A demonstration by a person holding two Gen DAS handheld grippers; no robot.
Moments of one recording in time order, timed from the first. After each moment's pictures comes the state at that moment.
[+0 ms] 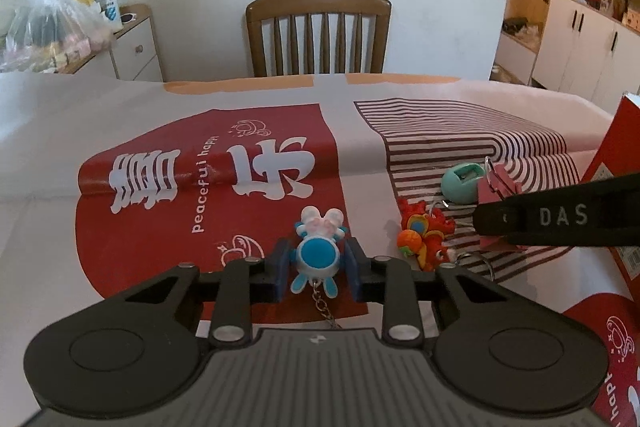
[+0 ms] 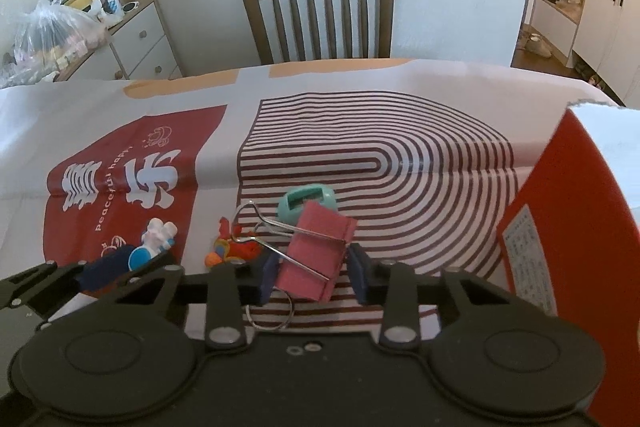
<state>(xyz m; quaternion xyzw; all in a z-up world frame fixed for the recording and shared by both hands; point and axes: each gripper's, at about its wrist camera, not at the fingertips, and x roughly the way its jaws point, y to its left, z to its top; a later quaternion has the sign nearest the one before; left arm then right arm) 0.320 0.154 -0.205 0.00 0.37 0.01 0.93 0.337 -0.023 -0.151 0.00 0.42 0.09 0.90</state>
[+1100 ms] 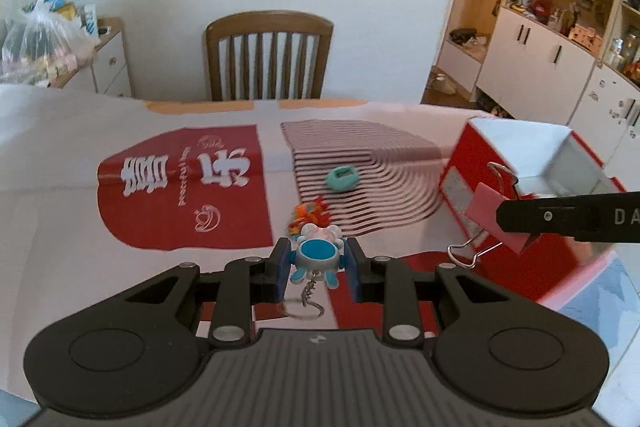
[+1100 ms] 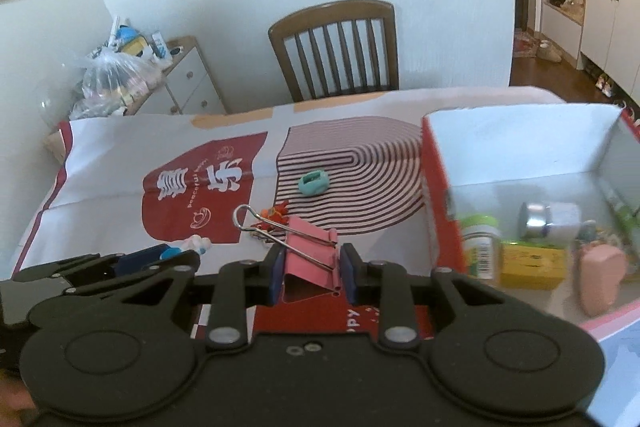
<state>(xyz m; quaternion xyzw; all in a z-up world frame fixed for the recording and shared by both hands) 0.209 0.127 -0.105 -0.03 0.36 -0.07 0.93 0.212 -0.099 -0.053 0.05 0.38 0.14 0.91</state>
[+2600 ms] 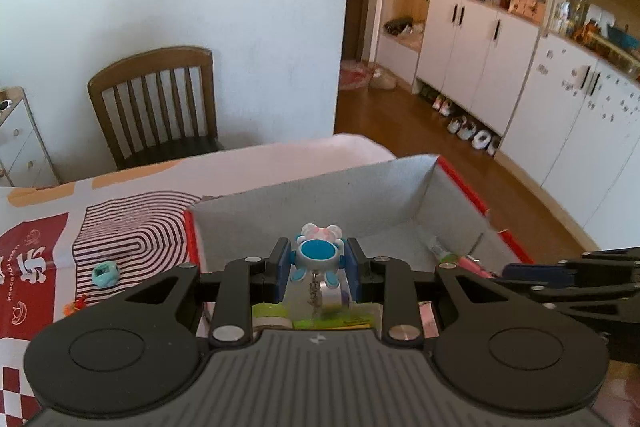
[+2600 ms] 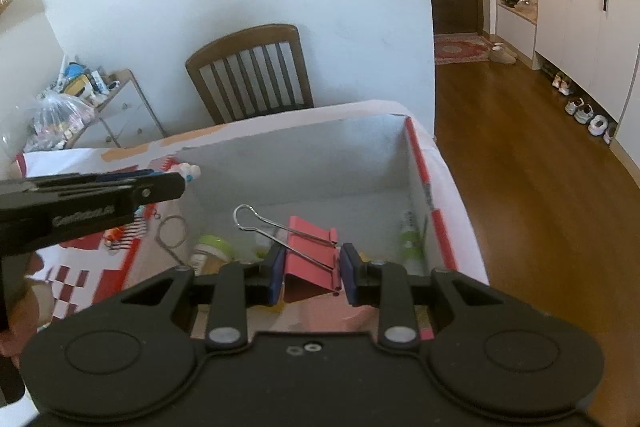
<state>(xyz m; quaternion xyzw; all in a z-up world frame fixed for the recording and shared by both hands) 0.290 -0.148 -0.077 0.03 0.36 -0.12 0.93 0.232 -0.346 -0.055 0.05 0.37 0.11 0.92</state>
